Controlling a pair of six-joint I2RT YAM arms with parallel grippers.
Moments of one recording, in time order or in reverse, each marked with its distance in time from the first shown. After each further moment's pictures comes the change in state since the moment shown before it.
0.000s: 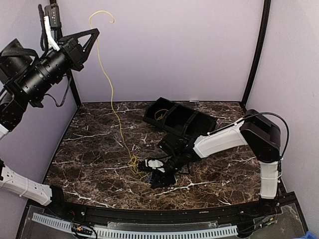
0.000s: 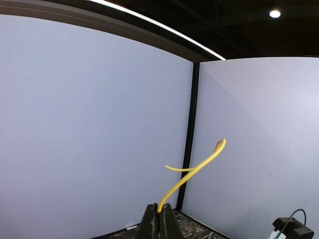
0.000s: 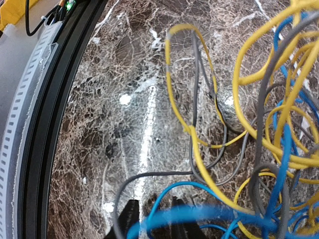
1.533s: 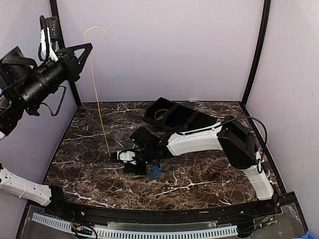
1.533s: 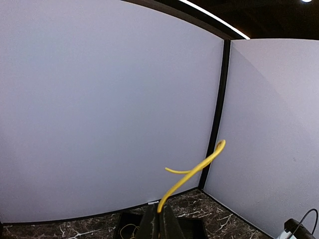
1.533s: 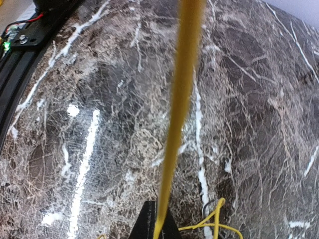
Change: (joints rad) left arm 0.000 -0.087 -0.119 -0.119 -0.166 -0.066; right arm 0.085 0.274 0.505 -0.029 0.219 -0.090
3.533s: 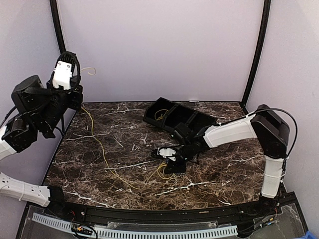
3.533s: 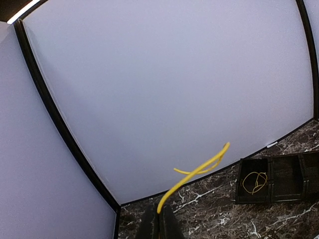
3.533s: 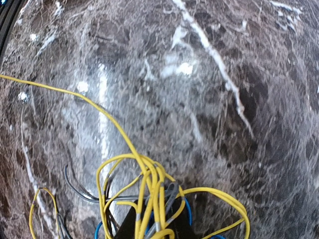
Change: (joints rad) left arm 0.022 -0.080 -0.262 0.116 -0.422 0.517; right arm -0.211 -0.332 -0.502 -0.081 -0.003 0.028
